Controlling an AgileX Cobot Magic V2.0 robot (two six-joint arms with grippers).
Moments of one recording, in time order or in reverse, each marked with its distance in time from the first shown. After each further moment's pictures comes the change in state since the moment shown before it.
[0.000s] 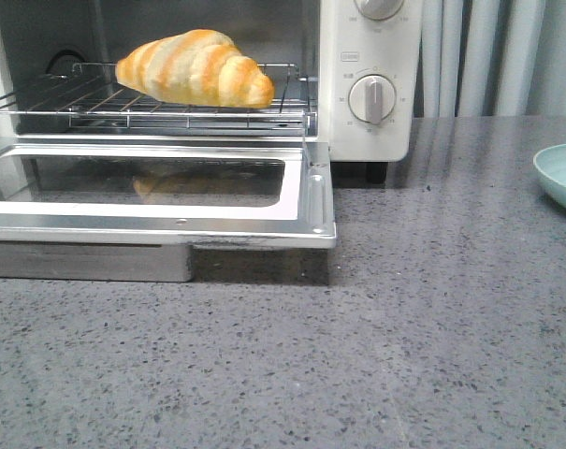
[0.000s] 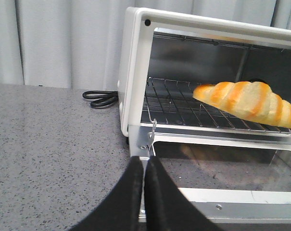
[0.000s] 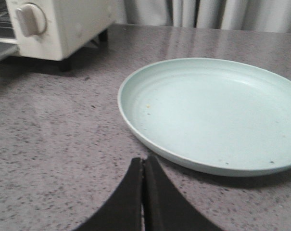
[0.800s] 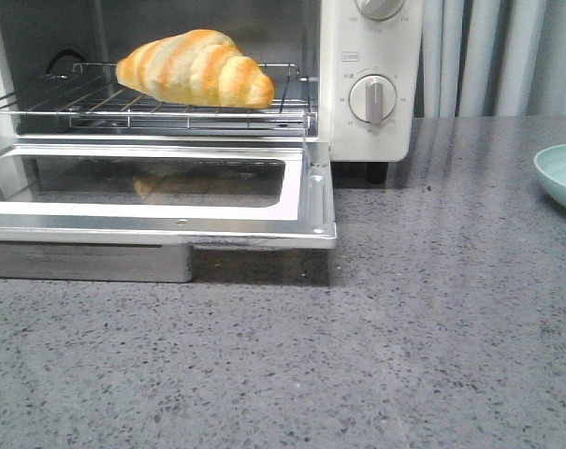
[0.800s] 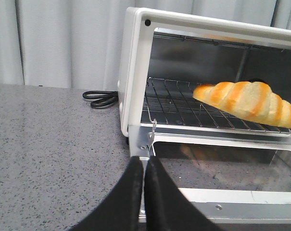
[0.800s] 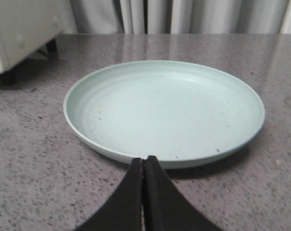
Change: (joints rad) left arm 0.000 0.000 0.000 0.000 -0.001 0.000; right arm -0.177 -0.050 0.033 0.039 -0.010 -0.024
